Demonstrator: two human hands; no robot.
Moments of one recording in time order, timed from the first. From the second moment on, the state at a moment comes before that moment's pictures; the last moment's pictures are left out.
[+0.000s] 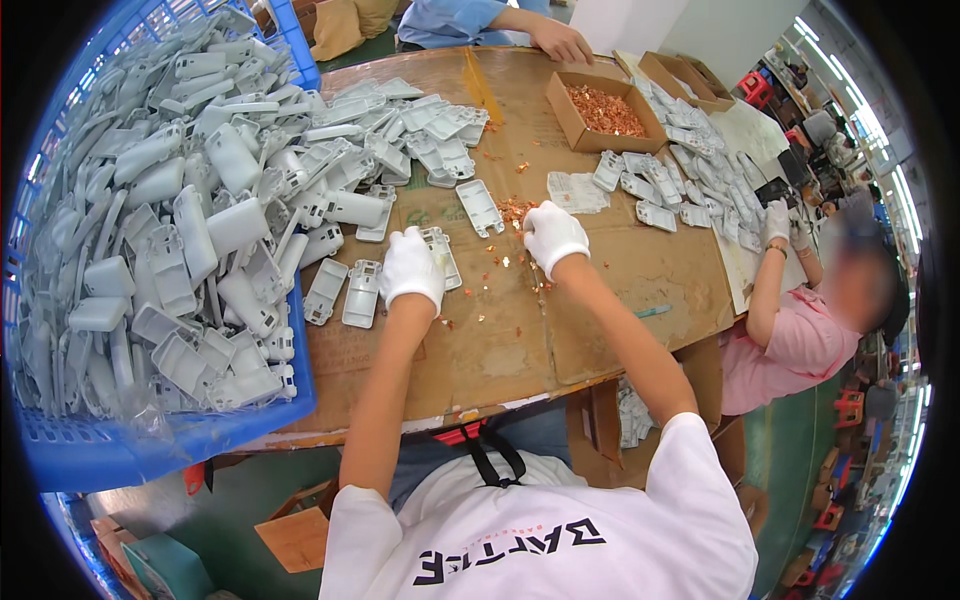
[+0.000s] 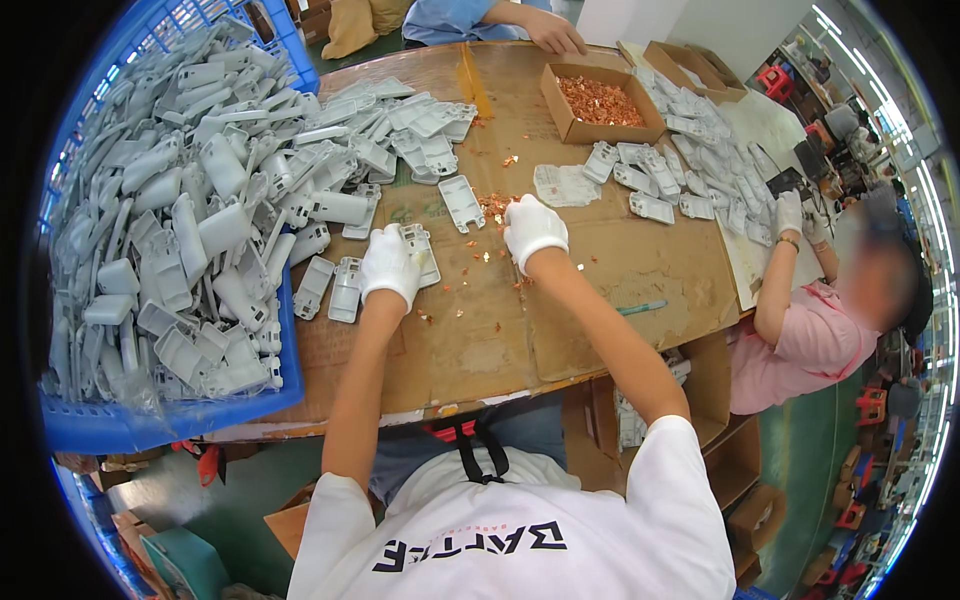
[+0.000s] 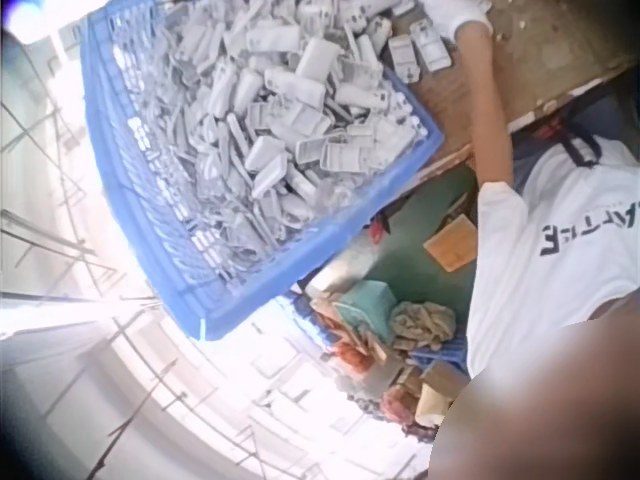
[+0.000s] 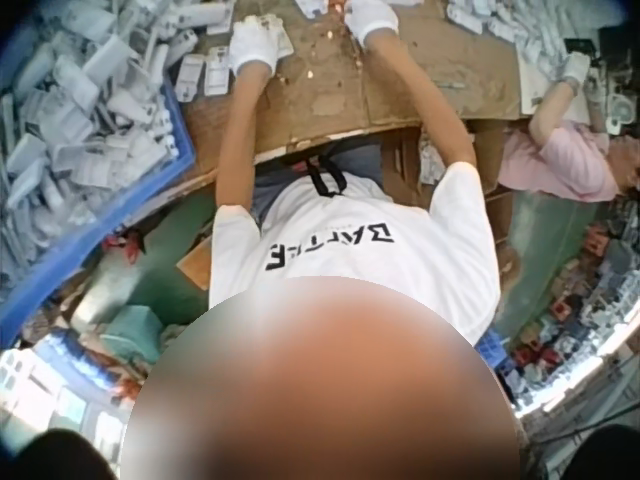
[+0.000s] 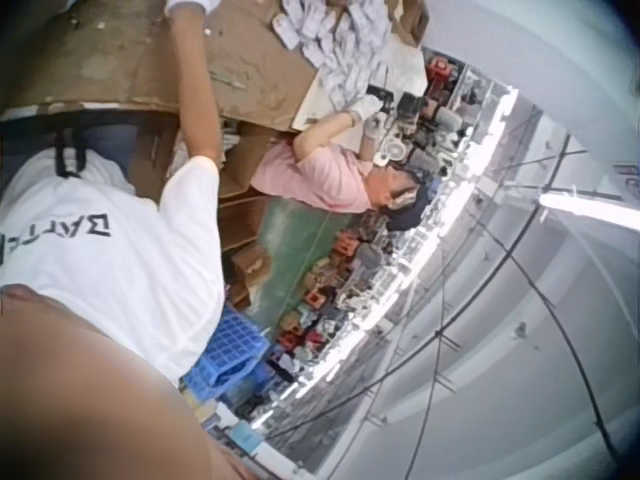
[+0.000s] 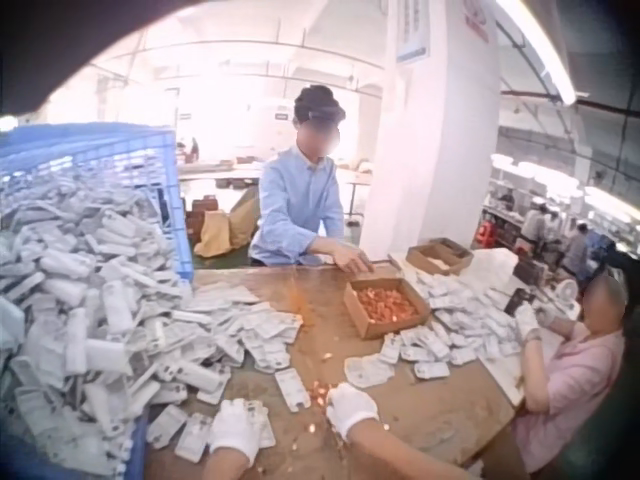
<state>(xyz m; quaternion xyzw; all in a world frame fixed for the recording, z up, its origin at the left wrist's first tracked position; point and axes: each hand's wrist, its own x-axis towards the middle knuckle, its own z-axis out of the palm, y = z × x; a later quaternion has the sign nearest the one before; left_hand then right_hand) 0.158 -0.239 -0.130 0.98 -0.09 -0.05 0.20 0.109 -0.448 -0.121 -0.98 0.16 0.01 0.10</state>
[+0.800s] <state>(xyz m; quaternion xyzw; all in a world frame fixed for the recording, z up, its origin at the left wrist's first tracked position) 0.086 -0.231 -0.095 0.81 -0.20 0.15 0.54 0.069 -0.377 -0.079 -0.88 0.04 -0.10 0.46</state>
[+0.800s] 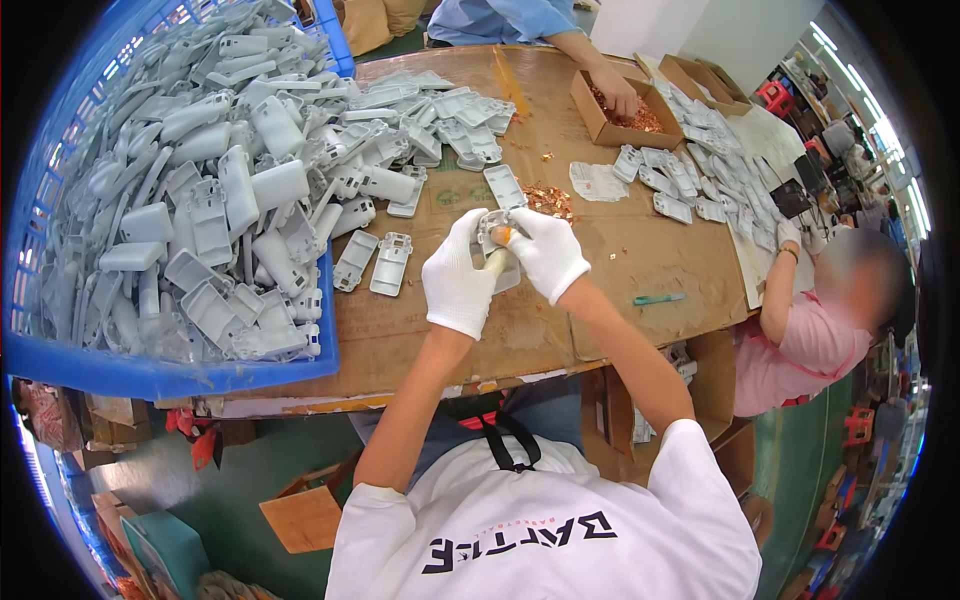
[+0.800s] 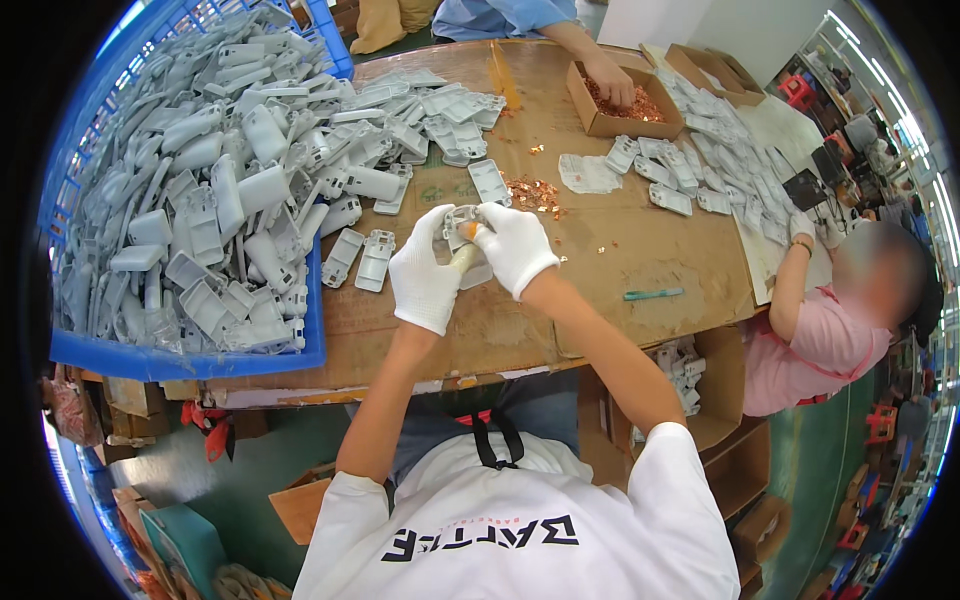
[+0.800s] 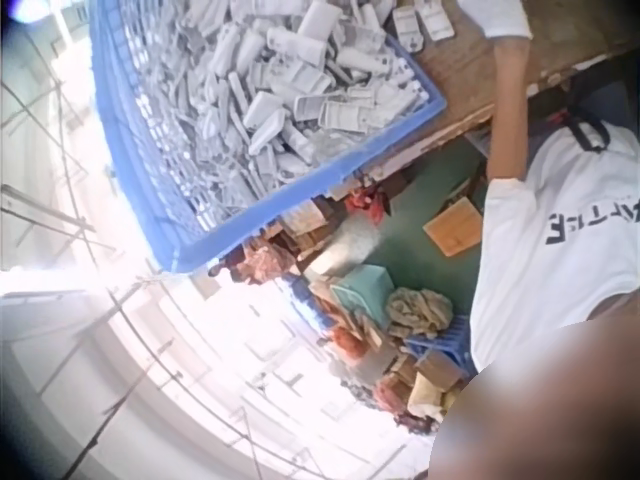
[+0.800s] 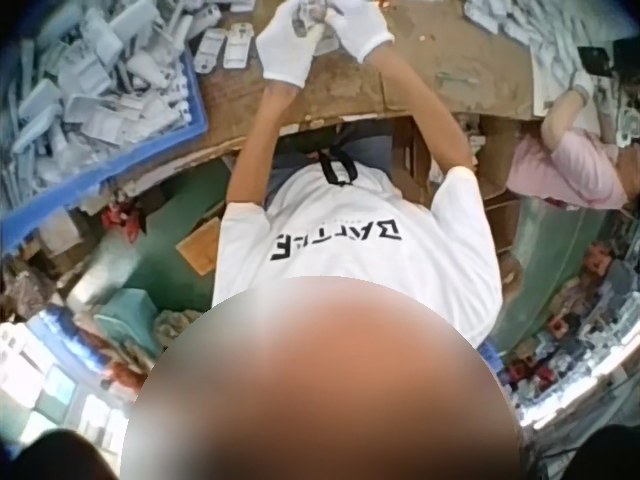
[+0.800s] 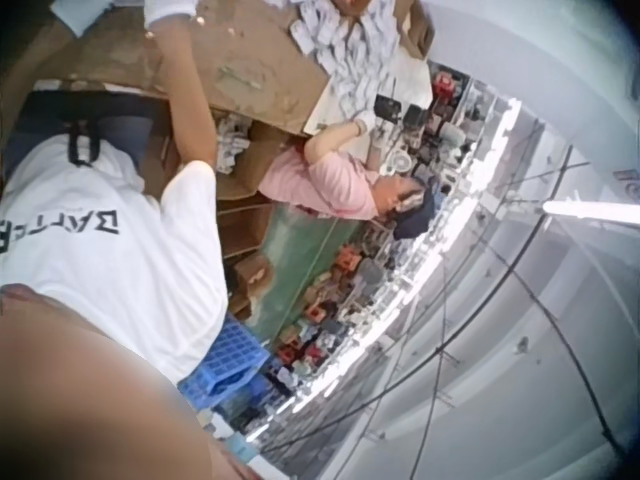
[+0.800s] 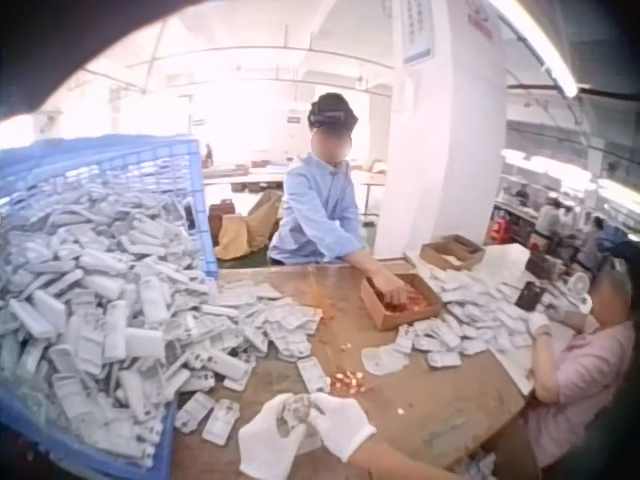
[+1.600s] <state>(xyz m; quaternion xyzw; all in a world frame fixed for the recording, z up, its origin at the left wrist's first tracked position) 0.105 -0.242 -0.097 0.85 -0.17 0.04 0.49 0.052 -0.374 -0.078 -0.91 0.00 -0.11 0.40</state>
